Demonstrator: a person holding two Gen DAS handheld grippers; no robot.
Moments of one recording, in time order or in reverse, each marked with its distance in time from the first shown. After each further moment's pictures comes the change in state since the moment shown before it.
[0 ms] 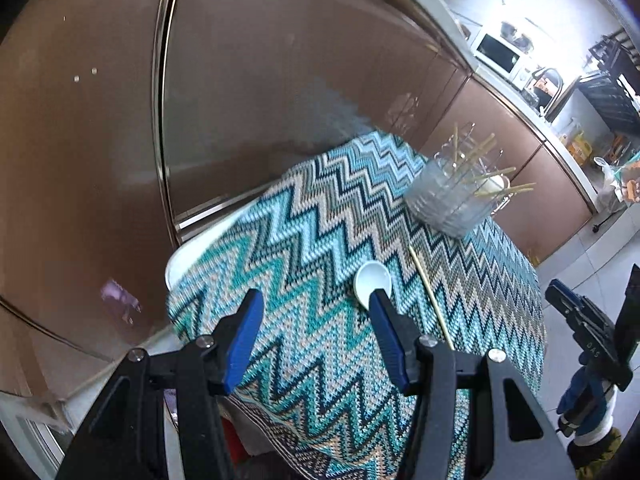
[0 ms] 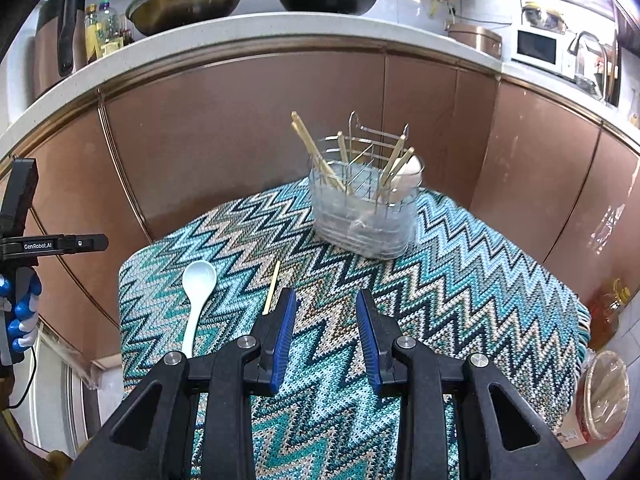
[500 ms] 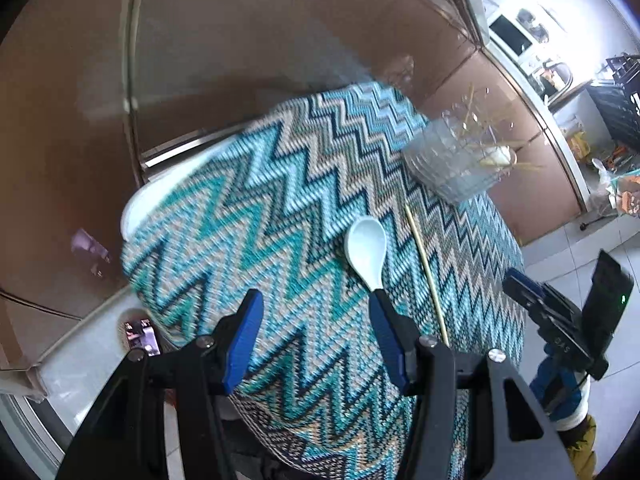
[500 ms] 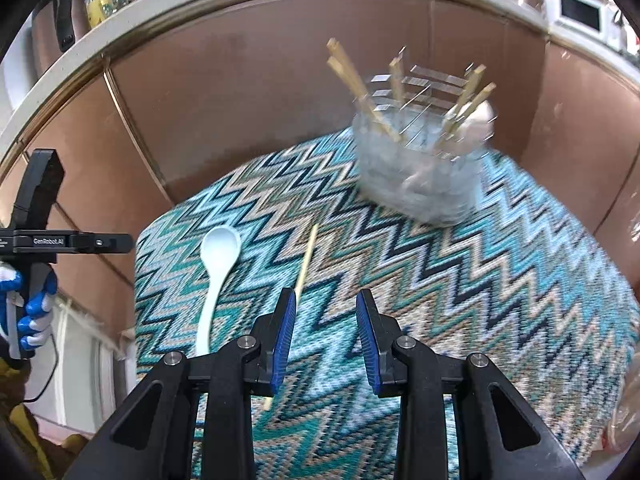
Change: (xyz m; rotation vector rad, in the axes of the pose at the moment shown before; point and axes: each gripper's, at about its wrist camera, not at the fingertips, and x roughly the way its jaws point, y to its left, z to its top) left arm 0.043 0.001 -0.009 -0.067 0.194 -0.088; right arm 0.061 0.012 0.001 -0.012 0.188 0.171
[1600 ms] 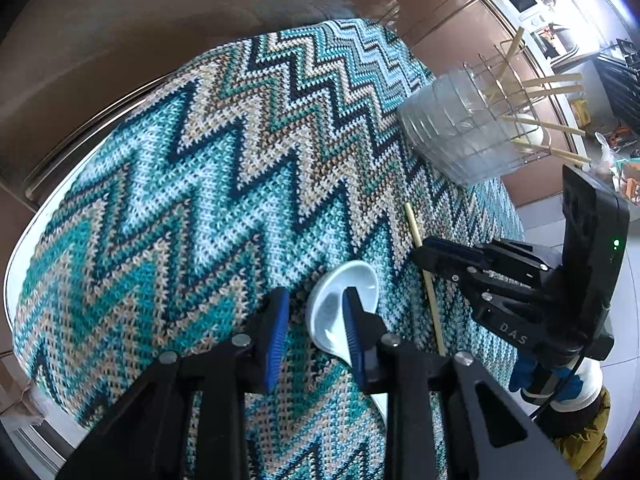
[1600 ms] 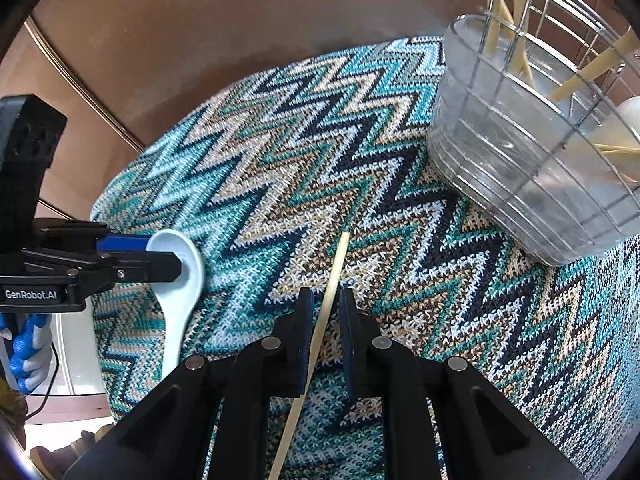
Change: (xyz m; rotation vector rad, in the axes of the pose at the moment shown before) left arm 0.105 -0.023 0.060 0.045 0.211 -0.076; right arm 0.153 0.015 0.065 -0.079 0.366 0.019
